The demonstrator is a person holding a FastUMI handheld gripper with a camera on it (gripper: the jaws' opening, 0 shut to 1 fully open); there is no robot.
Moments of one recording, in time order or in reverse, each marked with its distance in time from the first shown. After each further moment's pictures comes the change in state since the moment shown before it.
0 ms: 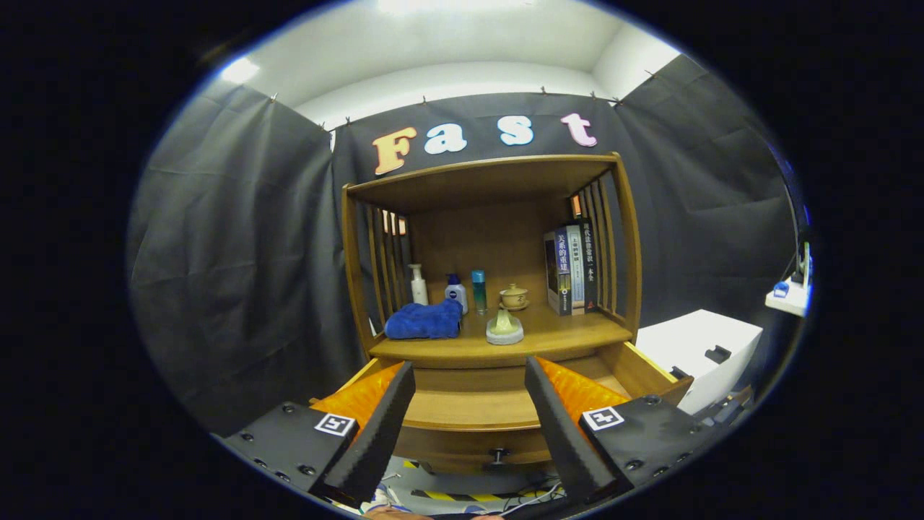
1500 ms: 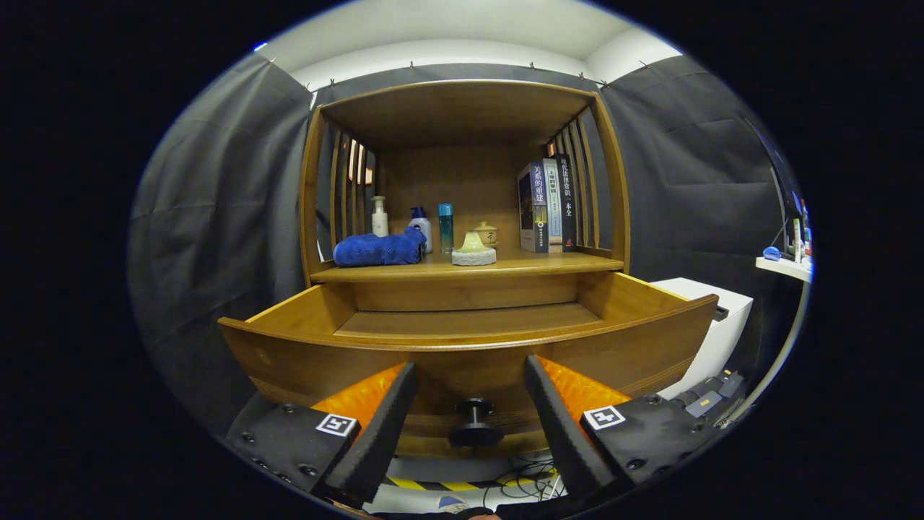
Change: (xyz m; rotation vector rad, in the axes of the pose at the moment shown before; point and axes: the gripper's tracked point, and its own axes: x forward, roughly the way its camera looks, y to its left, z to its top) arm 0.048 -0.035 -0.147 -0.066 0.152 -0.128
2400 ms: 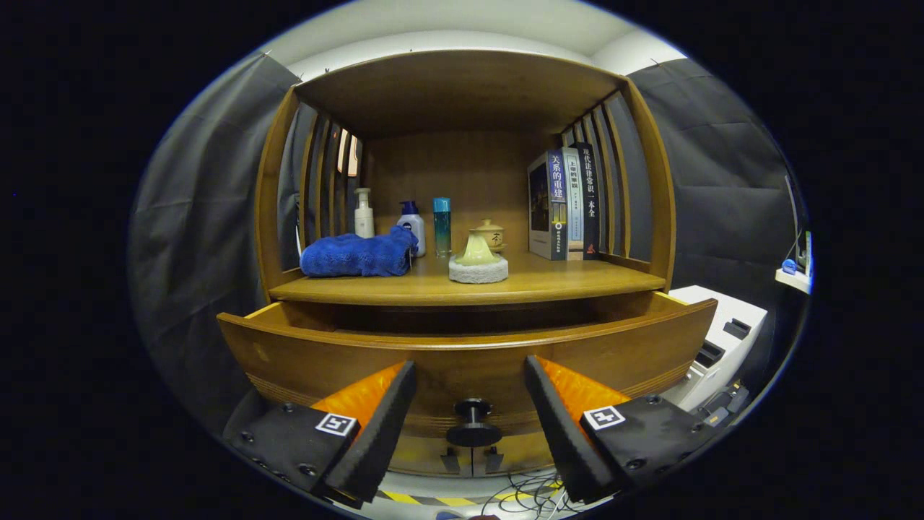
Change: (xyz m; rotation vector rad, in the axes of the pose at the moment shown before) arm 0.117 0.001 0.038 -0.010 -0.011 -0.016
